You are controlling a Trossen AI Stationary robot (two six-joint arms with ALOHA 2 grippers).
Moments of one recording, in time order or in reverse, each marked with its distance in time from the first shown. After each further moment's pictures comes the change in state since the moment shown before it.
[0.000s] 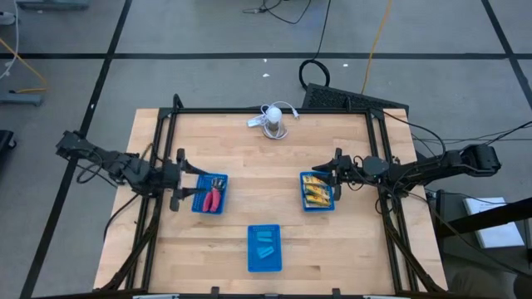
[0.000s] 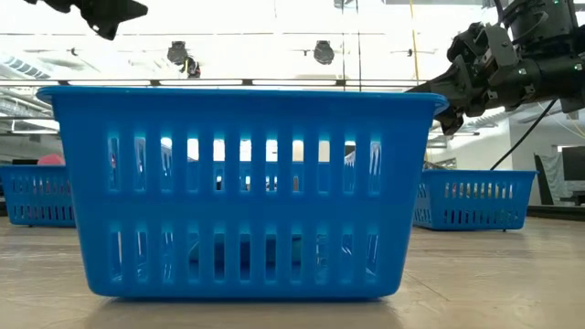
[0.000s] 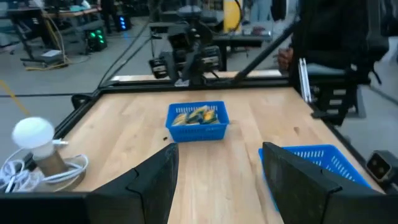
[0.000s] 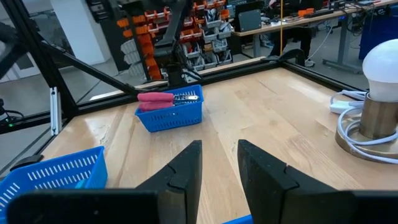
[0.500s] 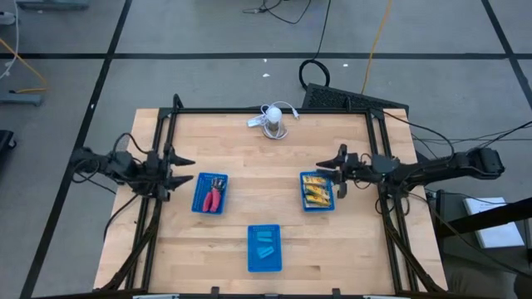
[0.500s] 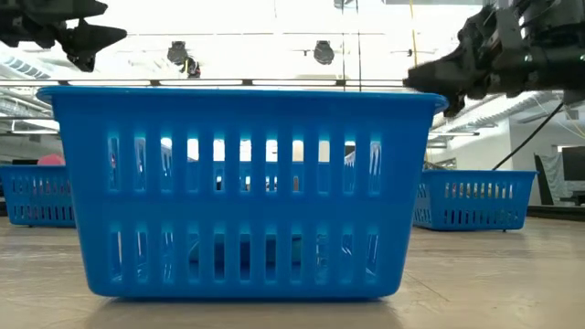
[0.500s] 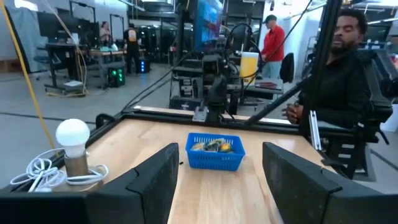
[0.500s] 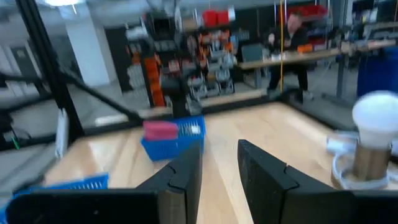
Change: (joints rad) left arm 0.101 -0.495 -0.240 -0.006 0.030 -0.006; right arm 0.000 -0.117 0.000 -0.008 0.003 -0.067
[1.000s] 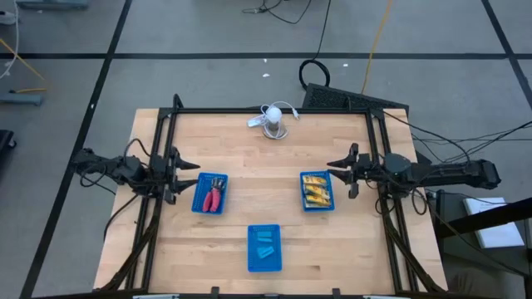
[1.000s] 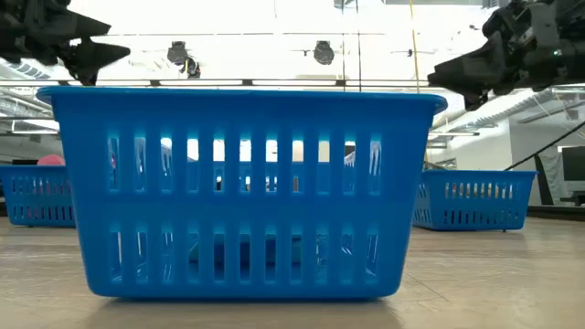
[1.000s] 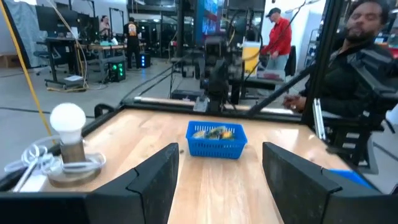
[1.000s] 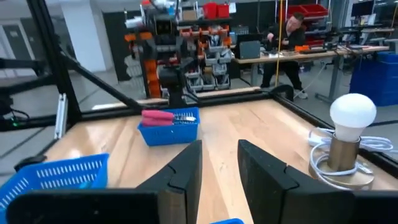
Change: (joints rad) left arm 0.001 -0.025 -0.093 0.046 -0.001 -0.002; right arm 0.000 -0.425 0.000 -0.452 -0.001 -0.057
